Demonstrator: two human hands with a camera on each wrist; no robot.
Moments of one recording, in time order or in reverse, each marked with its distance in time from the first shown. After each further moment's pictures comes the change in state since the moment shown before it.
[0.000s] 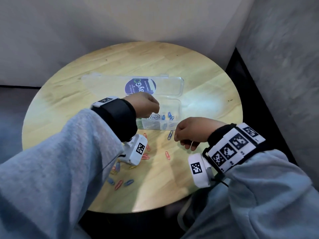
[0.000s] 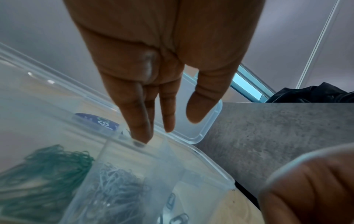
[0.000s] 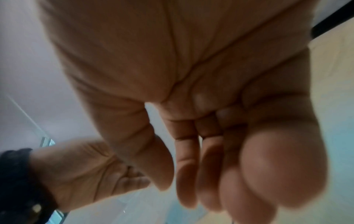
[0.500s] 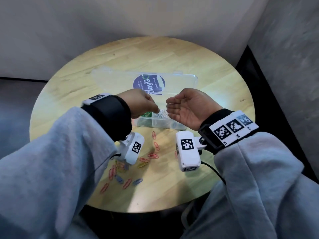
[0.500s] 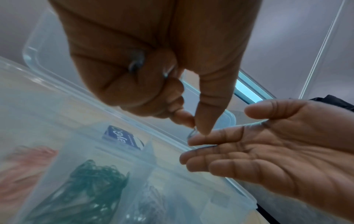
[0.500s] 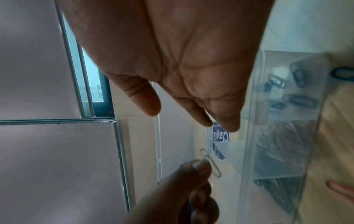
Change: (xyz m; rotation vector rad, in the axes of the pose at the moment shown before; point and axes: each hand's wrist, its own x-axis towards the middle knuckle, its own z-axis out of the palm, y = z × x) left_hand 0.004 -0.026 -0.027 0.049 -0.032 -0.018; right_hand 0.034 -0.044 -0.001 1.121 -0.019 -0.167
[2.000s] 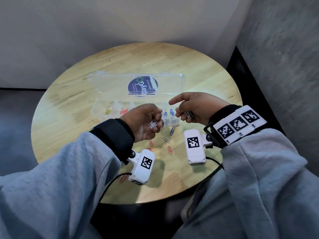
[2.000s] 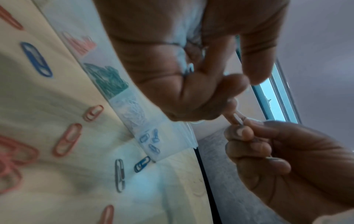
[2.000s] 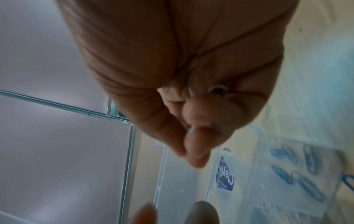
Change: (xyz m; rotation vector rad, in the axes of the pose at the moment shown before) left_hand -0.036 -0.002 0.048 -0.832 -0.394 -0.105; right_hand -0.040 -0.008 -0.032 -0.538 0.089 -0.090
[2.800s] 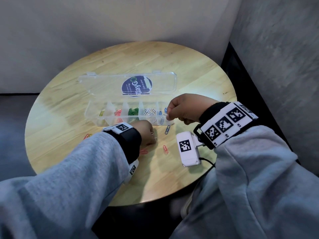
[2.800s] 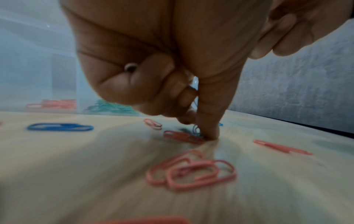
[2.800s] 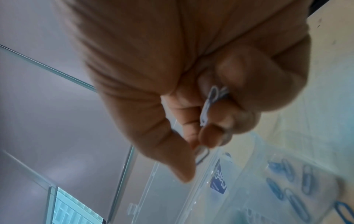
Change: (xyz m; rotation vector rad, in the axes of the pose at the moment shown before) left_hand 0.035 -0.027 0.009 1.522 0.376 -0.029; right_hand -0.004 -0.002 0.004 -0.498 -0.009 0.004
